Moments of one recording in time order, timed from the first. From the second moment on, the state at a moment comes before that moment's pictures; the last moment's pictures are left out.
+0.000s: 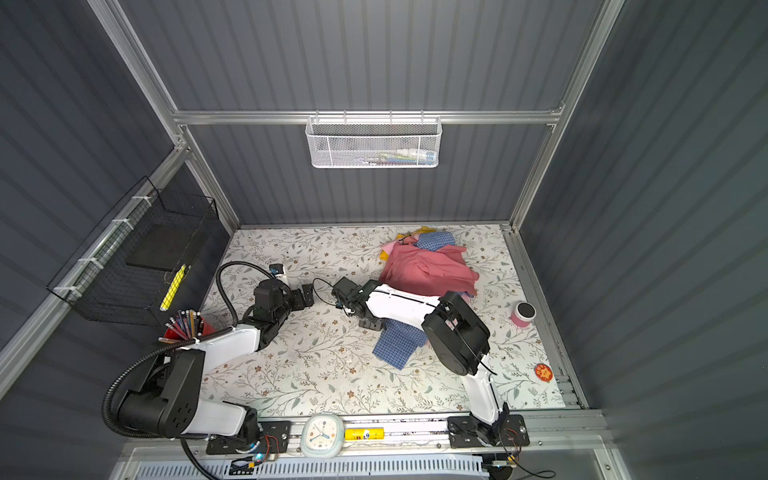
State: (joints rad) left arm -0.27 1.43 0.56 0.36 -0.11 -0.28; right arm 0.90 2.04 1.52 -0.86 0.46 -0.44
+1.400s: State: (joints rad) left arm -0.27 1.42 0.56 0.30 -0.11 -0.28; right arm 0.77 1.89 1.58 -0.79 0.42 -0.26
